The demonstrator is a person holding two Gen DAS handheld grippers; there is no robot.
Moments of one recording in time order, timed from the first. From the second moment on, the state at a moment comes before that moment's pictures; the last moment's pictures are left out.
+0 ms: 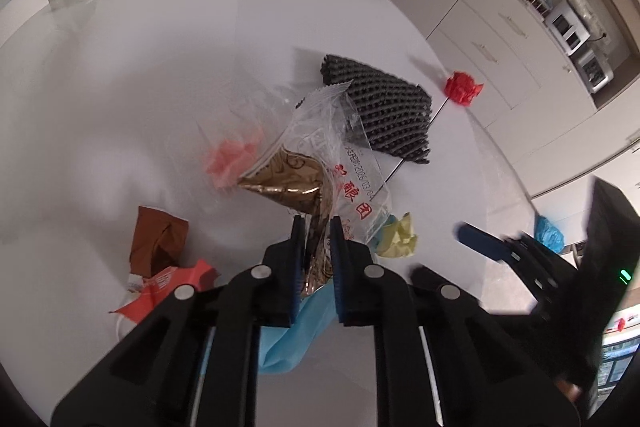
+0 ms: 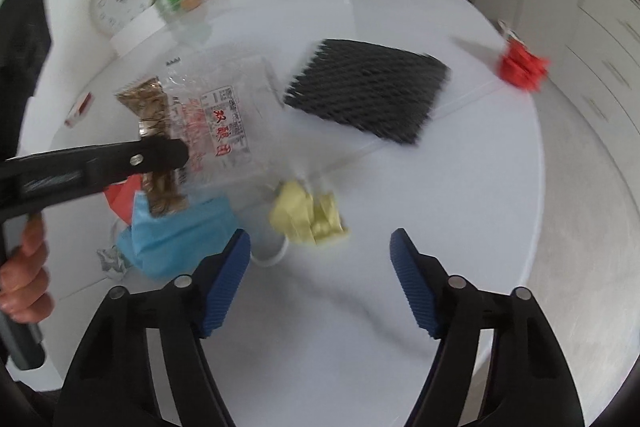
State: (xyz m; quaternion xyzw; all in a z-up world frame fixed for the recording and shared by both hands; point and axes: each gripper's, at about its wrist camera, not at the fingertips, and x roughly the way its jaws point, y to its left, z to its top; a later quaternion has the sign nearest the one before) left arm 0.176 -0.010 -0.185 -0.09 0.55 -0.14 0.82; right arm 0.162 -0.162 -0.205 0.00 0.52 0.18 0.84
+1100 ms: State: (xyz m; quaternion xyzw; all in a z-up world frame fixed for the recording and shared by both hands) left arm 0.009 -0.084 -0.139 0.05 0.54 -0.35 0.76; right arm -0.105 -0.259 -0.208 0.12 0.60 0.02 0.79
